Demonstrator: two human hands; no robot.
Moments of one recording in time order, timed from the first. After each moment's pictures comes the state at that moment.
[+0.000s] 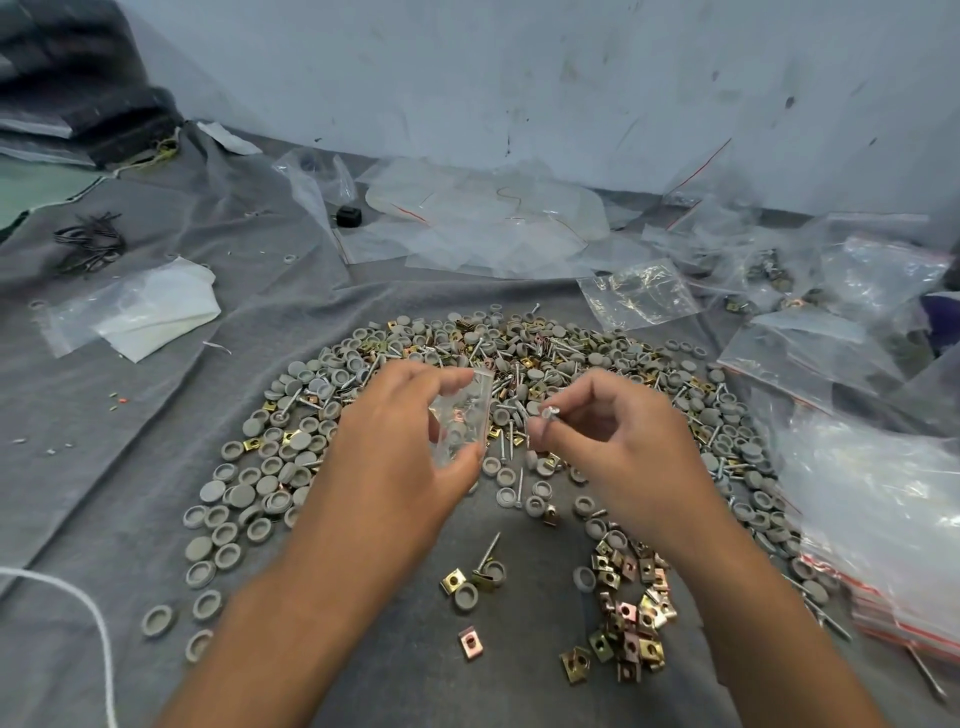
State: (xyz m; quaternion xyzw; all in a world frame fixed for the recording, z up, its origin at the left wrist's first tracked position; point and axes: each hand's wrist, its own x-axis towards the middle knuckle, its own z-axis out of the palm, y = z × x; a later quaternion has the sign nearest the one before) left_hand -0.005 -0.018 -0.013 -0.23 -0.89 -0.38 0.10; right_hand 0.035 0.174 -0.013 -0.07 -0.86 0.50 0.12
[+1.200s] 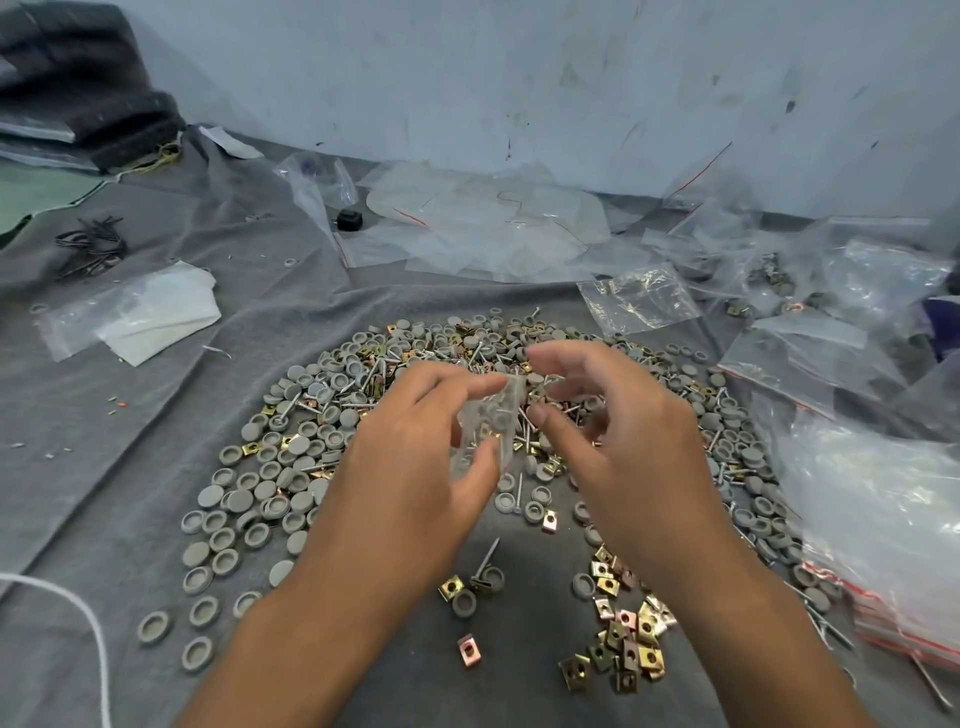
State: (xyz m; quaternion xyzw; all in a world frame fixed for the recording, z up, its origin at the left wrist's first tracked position) left_hand 0.004 -0.011 -0.007 -0.28 -0.87 -0.38 0.15; right_hand 0.043 0.155 0.007 0.01 -0.90 0.36 0.23
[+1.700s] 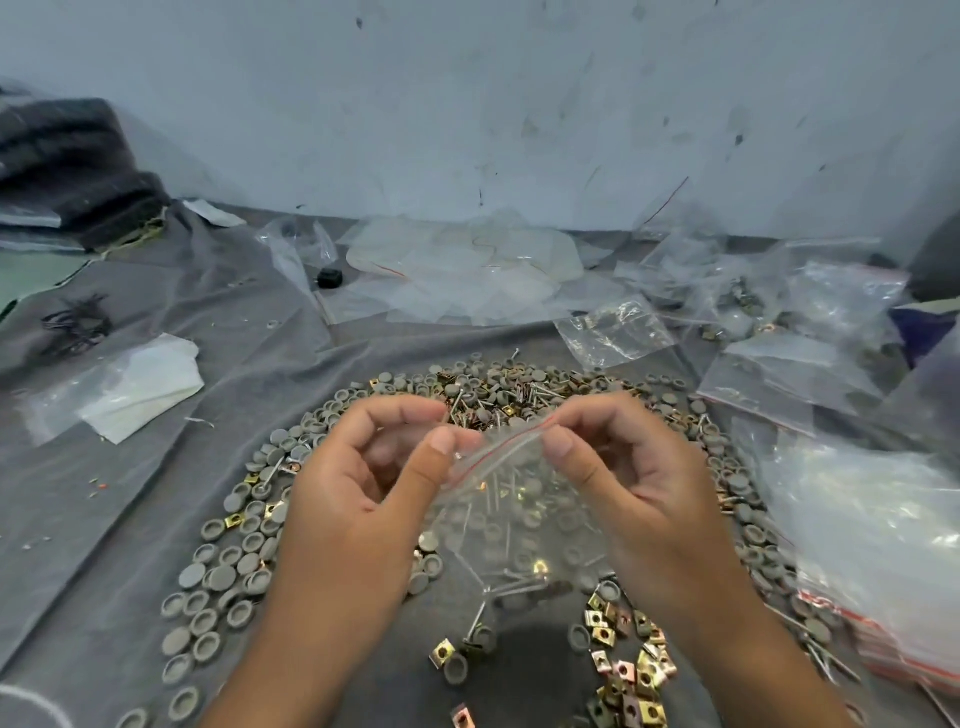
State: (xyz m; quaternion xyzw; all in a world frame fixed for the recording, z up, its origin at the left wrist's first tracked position) left_hand -0.002 -0.012 0.001 -0.21 -0.66 -0.73 0.03; right_hand 0.054 0.170 0.003 0.06 -0.78 0.57 0.24
